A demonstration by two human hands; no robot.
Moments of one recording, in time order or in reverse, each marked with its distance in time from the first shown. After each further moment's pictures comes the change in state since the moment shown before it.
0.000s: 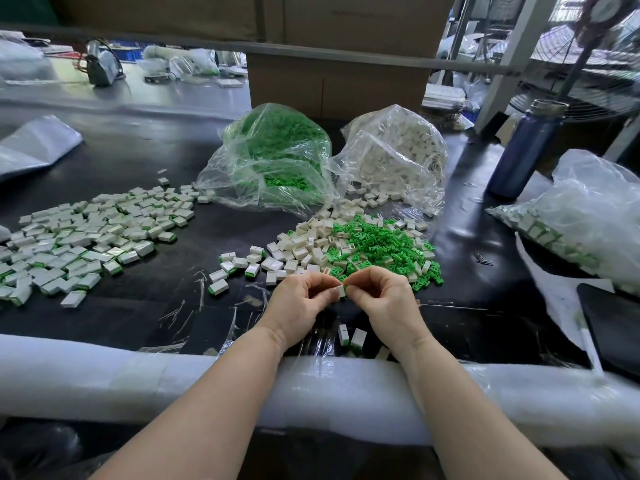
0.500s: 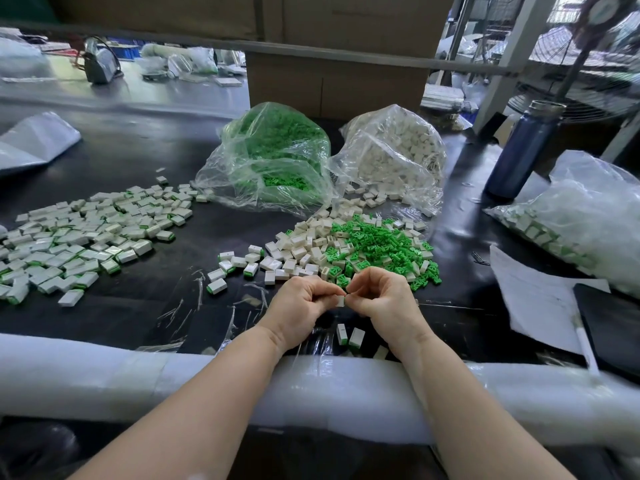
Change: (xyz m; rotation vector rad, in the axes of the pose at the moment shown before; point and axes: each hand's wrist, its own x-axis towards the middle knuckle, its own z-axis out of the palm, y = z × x) left_hand -0.003 0.005 0.000 0.086 -0.062 0.040; right_hand 0.002 0.007 -0.004 0.060 -0.068 0.067
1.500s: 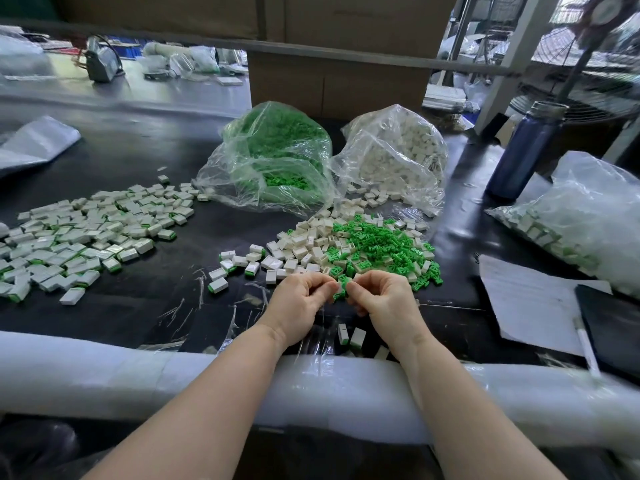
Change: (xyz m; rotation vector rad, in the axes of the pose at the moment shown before) left_hand 0.002 -0.005 -0.001 -0.038 0.055 -0.055; right_hand -0.001 -0.003 0.005 0.018 0.044 0.023
